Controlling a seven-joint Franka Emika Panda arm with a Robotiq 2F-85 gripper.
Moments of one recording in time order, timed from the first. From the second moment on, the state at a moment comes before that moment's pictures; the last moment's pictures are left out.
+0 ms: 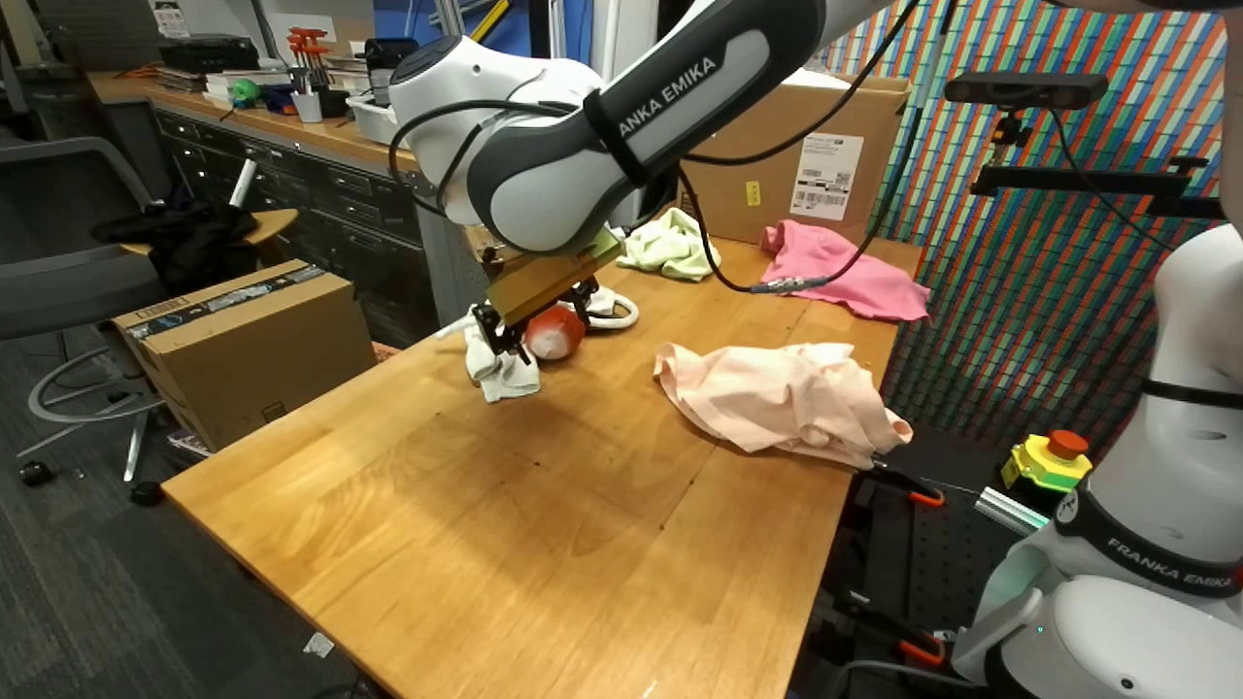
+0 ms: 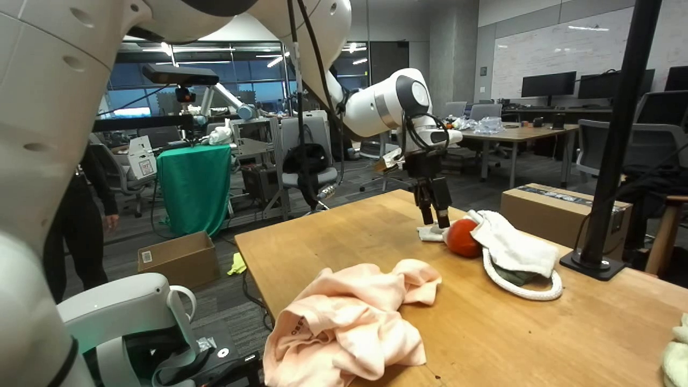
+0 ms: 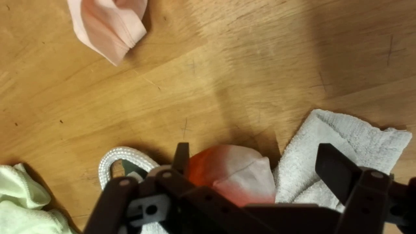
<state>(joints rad) 0.29 0.49 -0.05 -1.67 -0.36 2.00 0.87</state>
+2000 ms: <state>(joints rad) 0.17 0.47 -0.09 -1.74 -0.35 2.19 0.73</state>
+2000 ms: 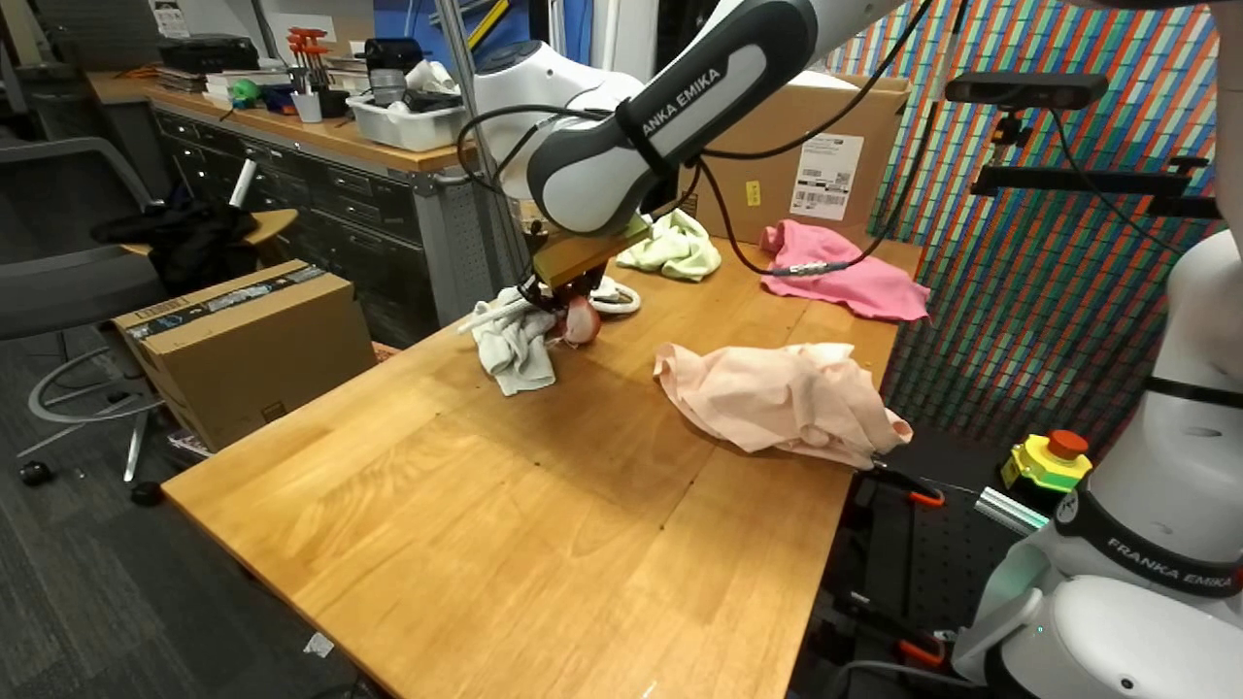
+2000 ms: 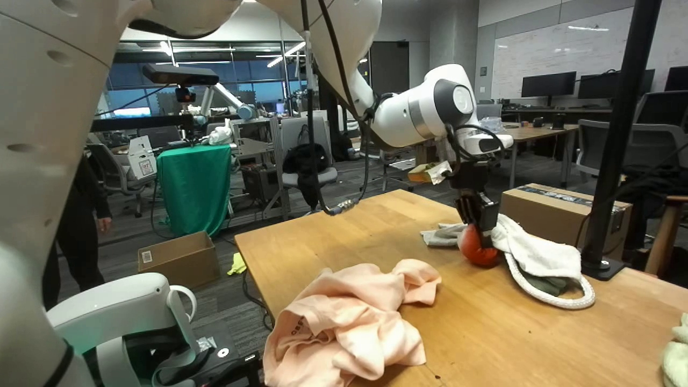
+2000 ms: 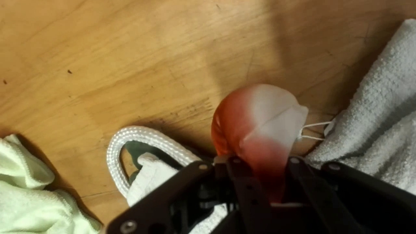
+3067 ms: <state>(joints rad) 0.02 -0.03 -0.03 -2.12 -0.02 2.20 -0.29</state>
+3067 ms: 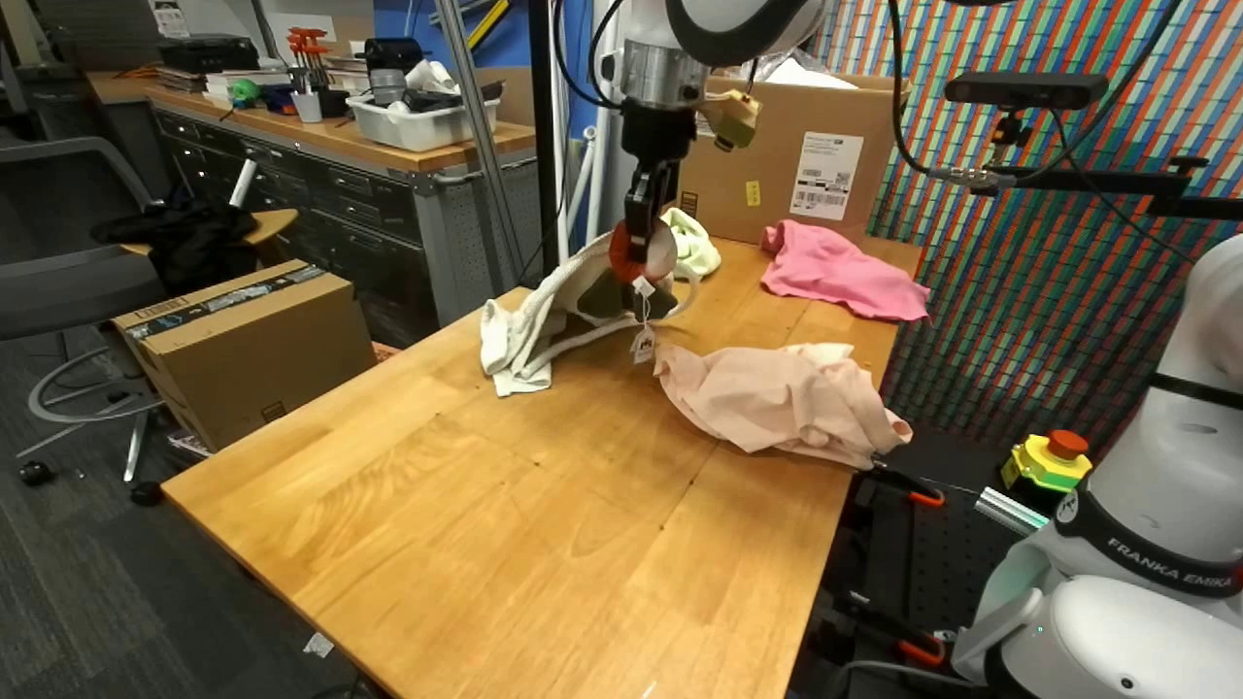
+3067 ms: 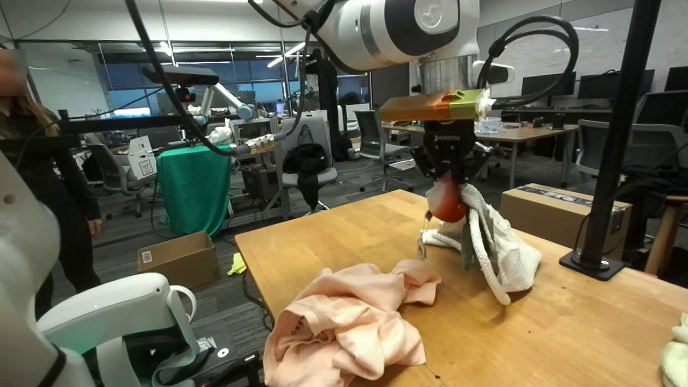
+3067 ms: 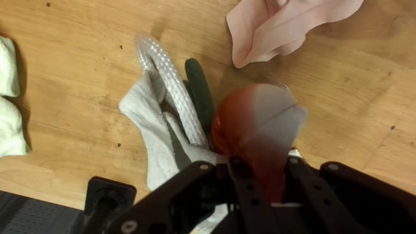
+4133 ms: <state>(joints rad) 0.03 0.30 0.12 -1.86 0.38 1.98 -1.00</state>
